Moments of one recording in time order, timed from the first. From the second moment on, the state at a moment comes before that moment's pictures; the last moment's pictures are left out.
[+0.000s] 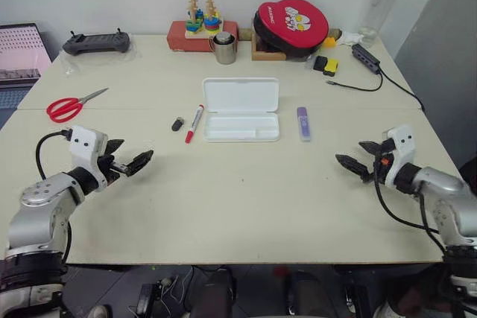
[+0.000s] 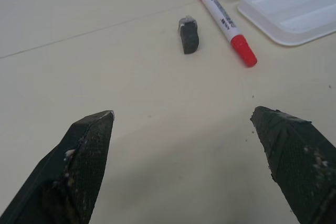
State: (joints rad) left arm -0.22 0.81 0.29 0.24 -0.41 0.33 -0.77; right arm -0.27 -0.73 -0.16 -0.05 0.45 0.61 0.69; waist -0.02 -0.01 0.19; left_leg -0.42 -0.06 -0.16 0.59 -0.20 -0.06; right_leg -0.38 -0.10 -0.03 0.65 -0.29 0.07
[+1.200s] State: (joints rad) left arm -0.21 0.79 0.23 0.16 -0.37 0.45 -0.82; right arm -0.29 -0.67 -0.14 -0.05 0.45 0.64 0.72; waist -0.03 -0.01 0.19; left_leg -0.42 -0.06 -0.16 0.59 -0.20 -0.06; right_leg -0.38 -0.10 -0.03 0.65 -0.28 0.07
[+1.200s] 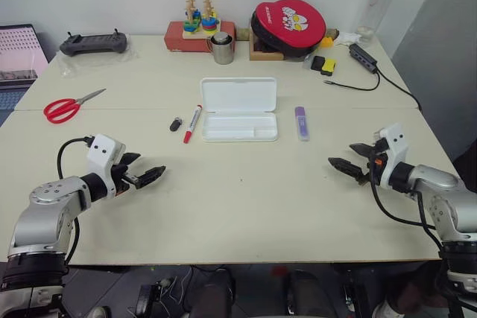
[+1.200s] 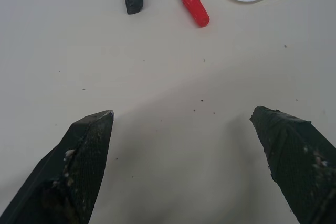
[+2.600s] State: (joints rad) left arm -1.09 0.37 -0.23 1.23 0.08 -0.12 -1.10; right arm -0.46 -0.47 -0.05 -0.51 0.65 0.84 0.48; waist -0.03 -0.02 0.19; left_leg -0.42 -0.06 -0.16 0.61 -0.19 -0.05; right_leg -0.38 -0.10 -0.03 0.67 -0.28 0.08
